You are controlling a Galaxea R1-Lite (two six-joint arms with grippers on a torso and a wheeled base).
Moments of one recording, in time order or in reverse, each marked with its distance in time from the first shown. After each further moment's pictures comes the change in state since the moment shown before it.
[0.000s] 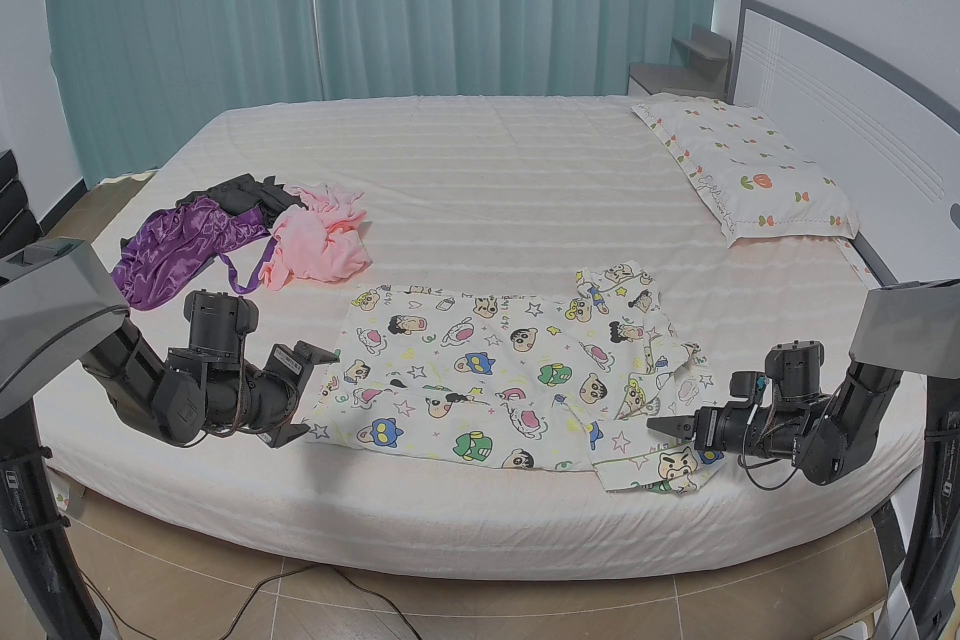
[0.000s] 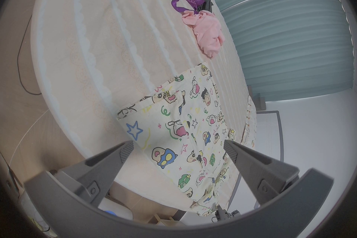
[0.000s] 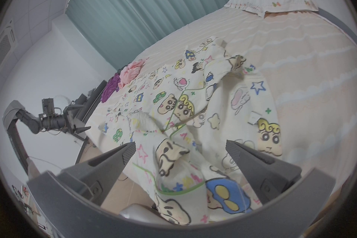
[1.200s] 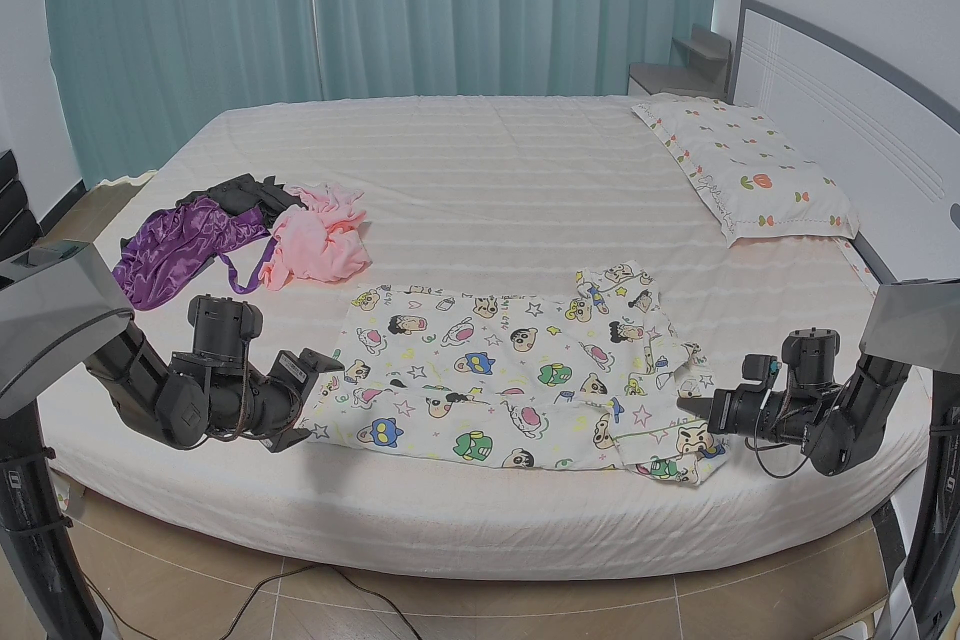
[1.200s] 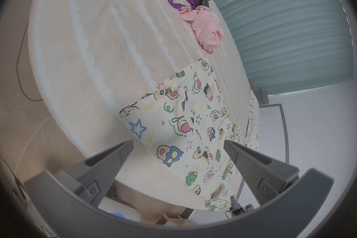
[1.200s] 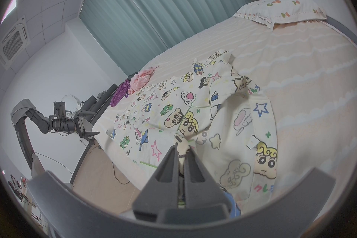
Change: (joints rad) left arm -0.007 0.012 0.008 0.004 0.004 0.065; right arm -0.061 -0.010 -0.029 -0.066 0.069 -0.017
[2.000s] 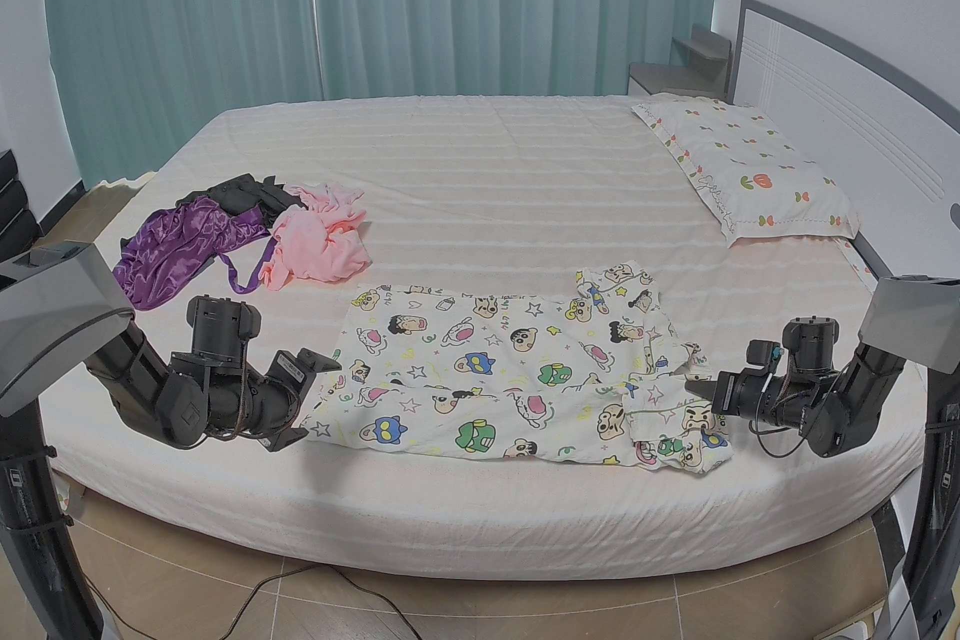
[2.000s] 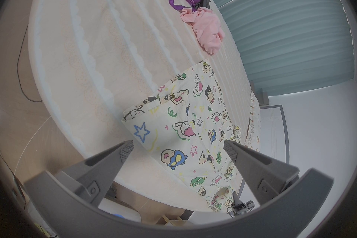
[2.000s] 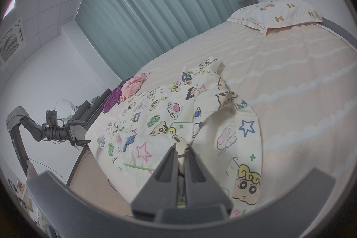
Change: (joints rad) left arm 0.008 0.005 -0.006 -0.004 0.001 -0.006; right arm -0.038 0.056 -0.123 0.065 -0.030 0.000
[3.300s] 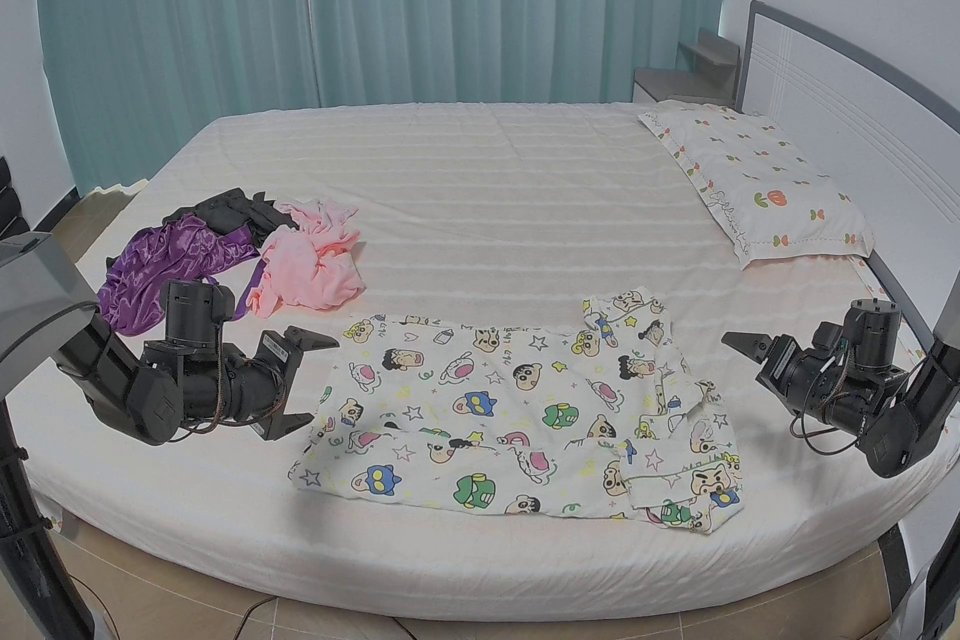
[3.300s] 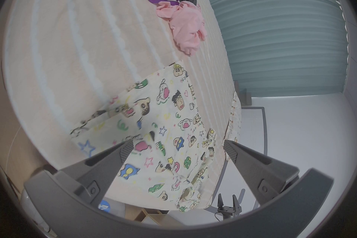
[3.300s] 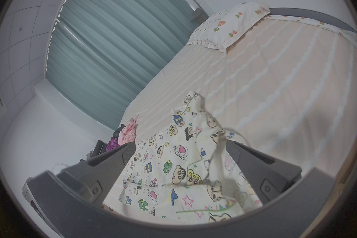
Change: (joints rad) left arm 0.020 -0.102 0.056 -0.048 -0.148 -0.073; right arm 0.039 -0.376 0.338 -0.093 -0.252 0.447
